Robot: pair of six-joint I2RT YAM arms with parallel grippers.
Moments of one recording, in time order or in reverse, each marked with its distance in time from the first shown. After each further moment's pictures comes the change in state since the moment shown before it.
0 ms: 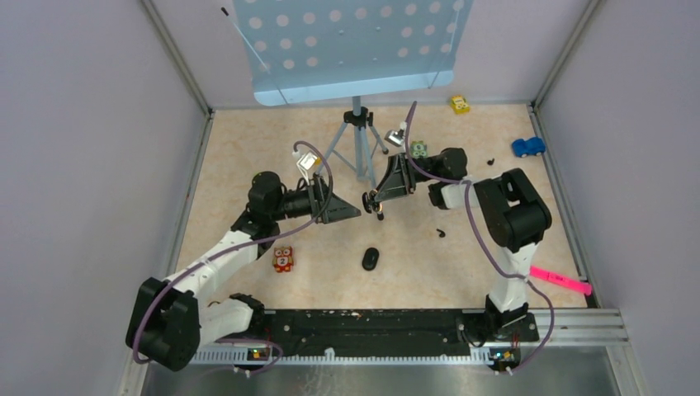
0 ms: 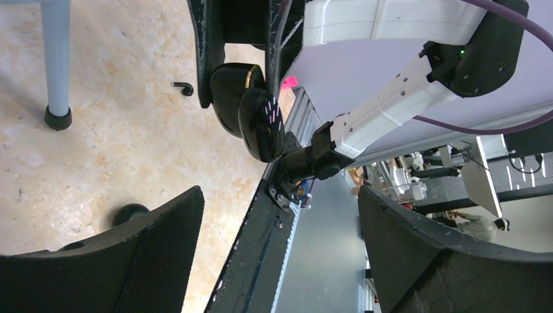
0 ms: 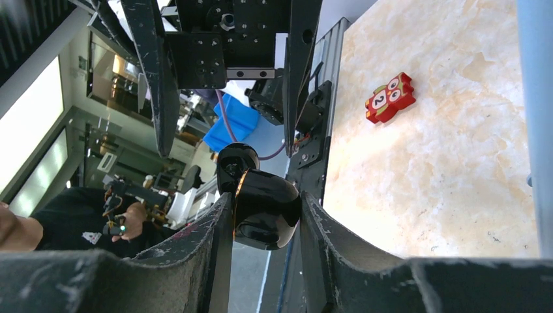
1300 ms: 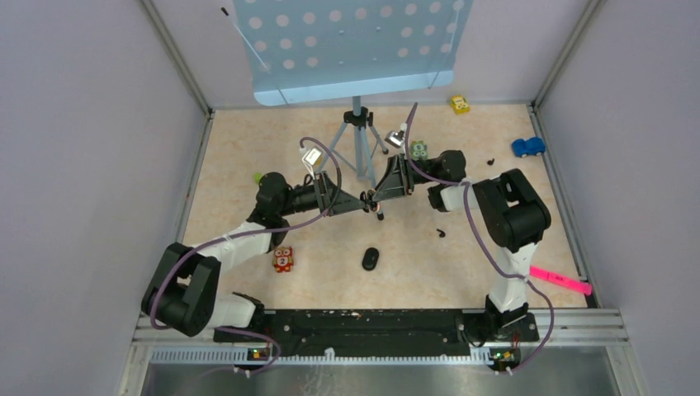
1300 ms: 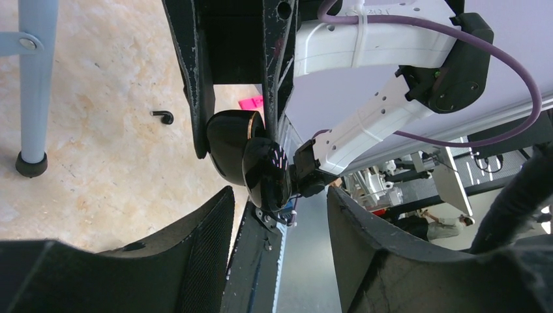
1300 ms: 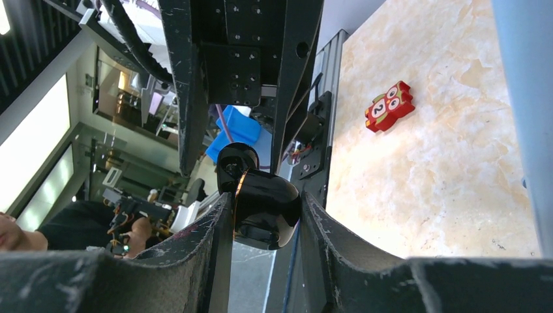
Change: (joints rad) left arm -0.006 0.212 -0.029 0.433 0.038 -0.172; right arm 0.014 0.005 -0.023 0.000 0.052 0.002
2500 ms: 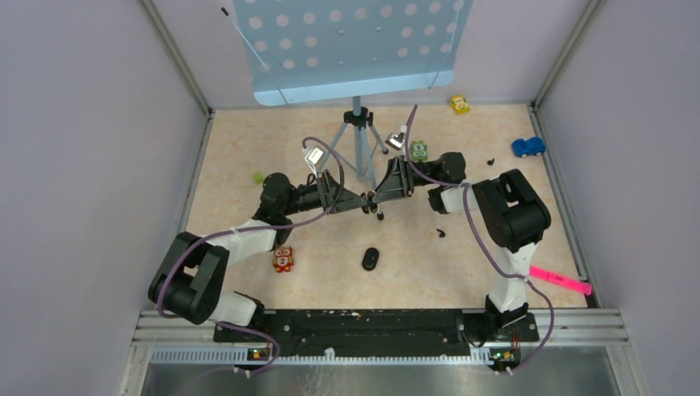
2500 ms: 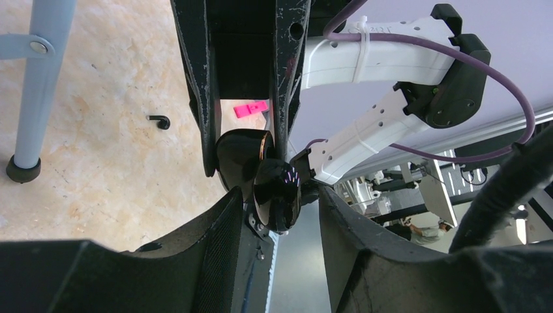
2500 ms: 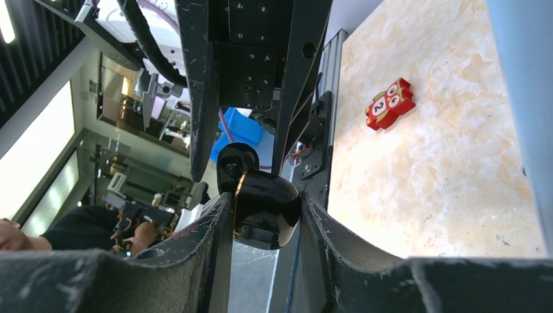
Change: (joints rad) left arm -0.011 0.080 0.000 0.097 -0.024 -0.069; right arm 0.003 0.000 -0.018 0.000 0.012 -0.001
